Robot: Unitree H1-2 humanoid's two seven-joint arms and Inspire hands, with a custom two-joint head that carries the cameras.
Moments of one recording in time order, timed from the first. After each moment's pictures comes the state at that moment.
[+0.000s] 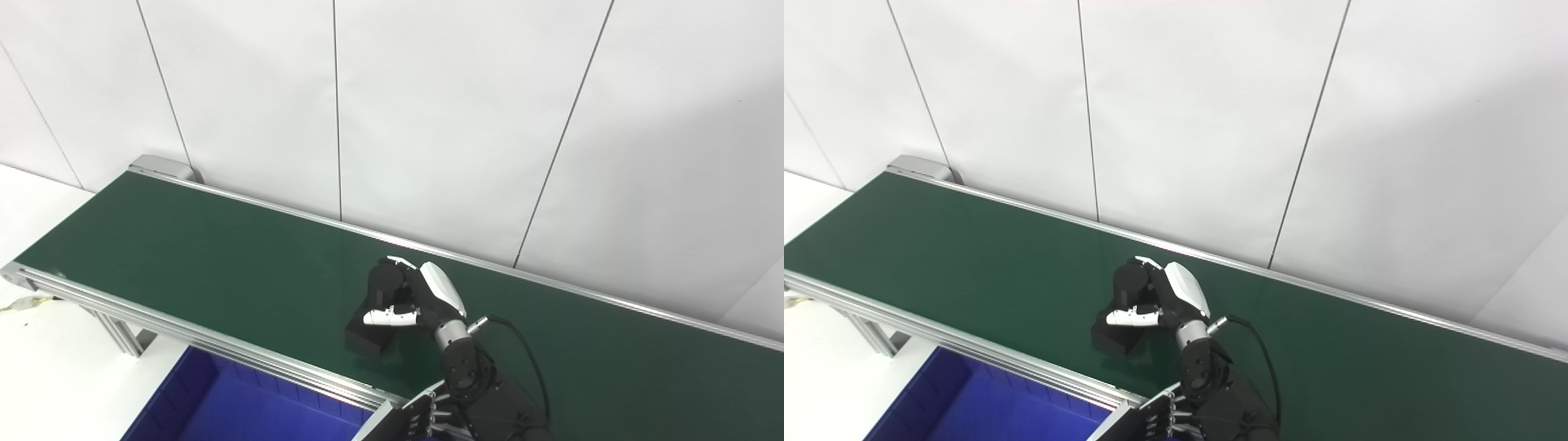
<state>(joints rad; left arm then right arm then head) 0.16 0.00 -0.25 0.26 0.05 -0.40 -0.24 -0.77 0.21 0.42 1.12 -0.49 -0.20 -0.18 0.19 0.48</state>
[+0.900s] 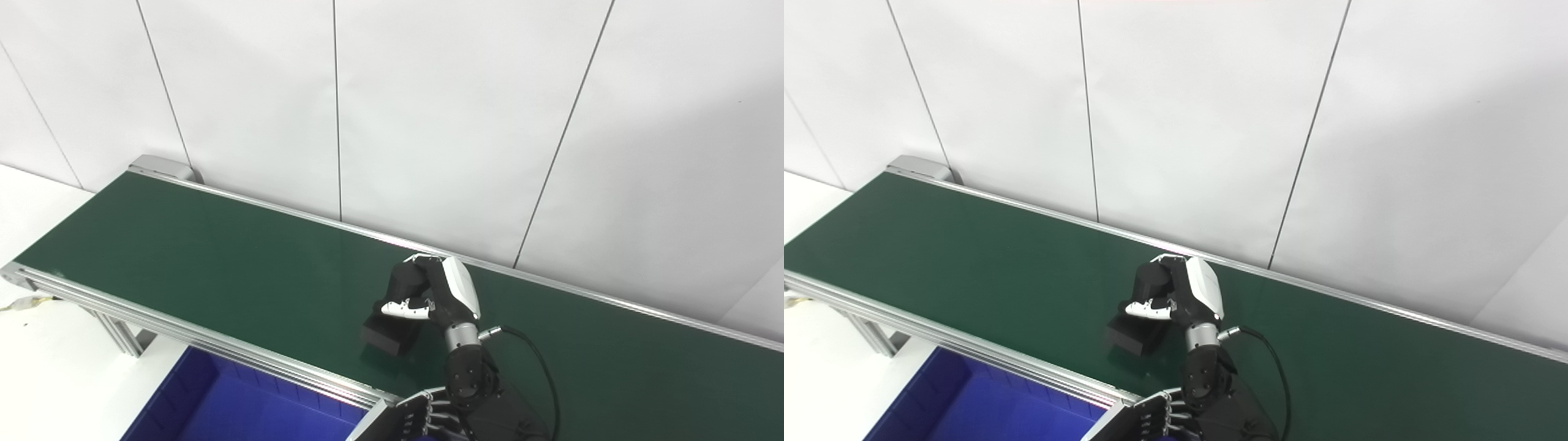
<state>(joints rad) 0.17 0.01 -0.25 0.26 0.02 -0.40 -0.24 -0.75 0.21 0.38 1.14 -0.48 -0.29 -0.39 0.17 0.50</state>
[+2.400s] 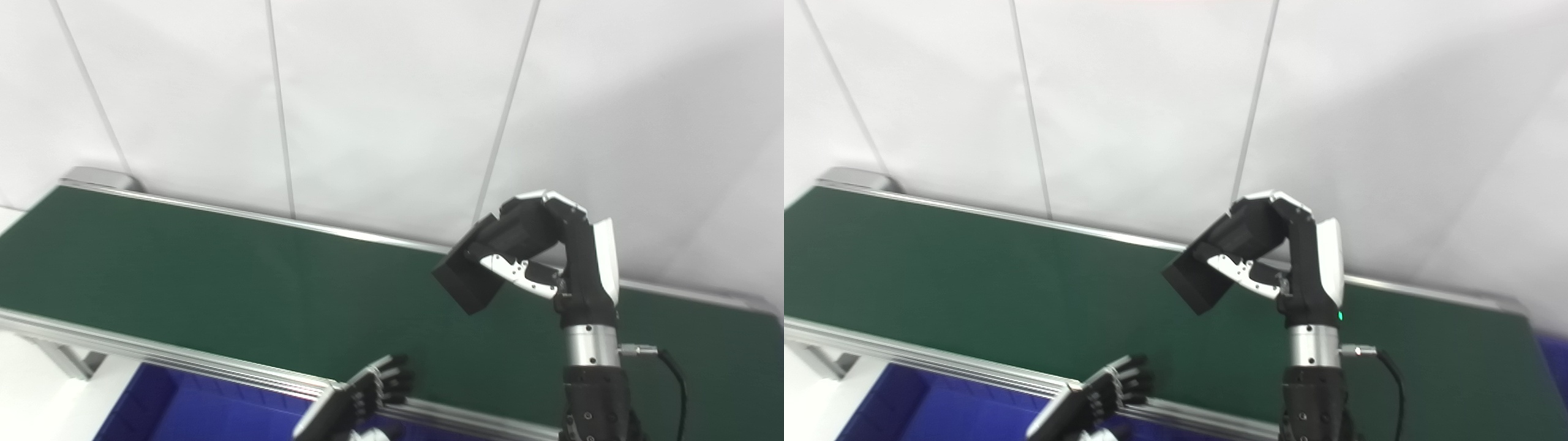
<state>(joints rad) 0.20 0.06 -0.22 0.10 -0.12 -0.31 -0.29 -0.21 0.00 0.15 -0.36 -0.48 0.13 -0.05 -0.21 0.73</state>
